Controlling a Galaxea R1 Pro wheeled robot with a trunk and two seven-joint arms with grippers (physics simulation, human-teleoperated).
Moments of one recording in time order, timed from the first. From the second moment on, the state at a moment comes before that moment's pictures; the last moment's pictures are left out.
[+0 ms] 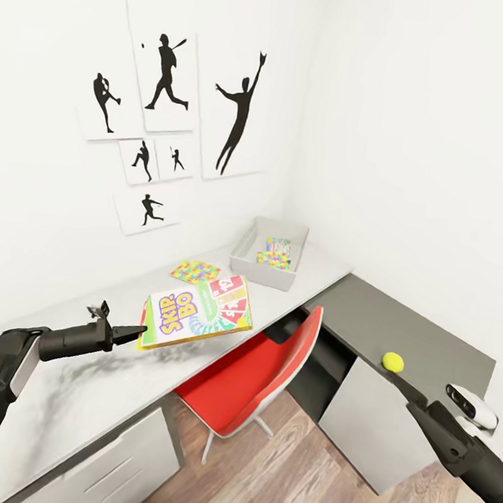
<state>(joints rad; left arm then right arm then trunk) -0.68 0.32 0.23 -0.90 0.19 0.96 -1.44 -0.16 -0.08 -0.62 -1.59 -0.52 0.64 1.55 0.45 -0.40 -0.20</state>
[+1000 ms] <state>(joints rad) -0.68 0.32 0.23 -0.90 0.19 0.96 -1.44 -0.16 -0.08 -0.63 -1.59 -0.52 0.64 1.55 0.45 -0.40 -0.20</state>
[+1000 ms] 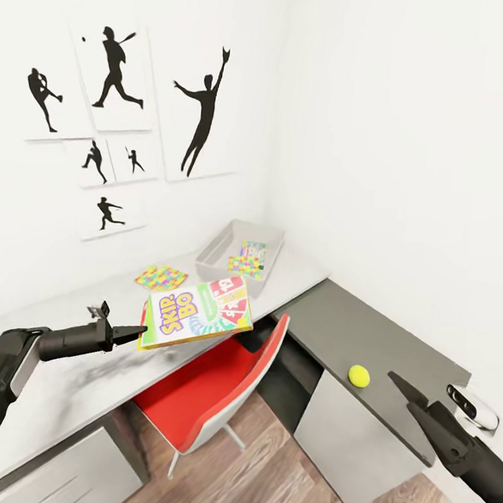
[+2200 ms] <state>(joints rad) -0.68 0.32 0.24 -1.00 0.19 1.04 -1.51 -0.16 -0.08 -0.61 -1.59 -0.51 0.64 1.48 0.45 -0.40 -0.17</state>
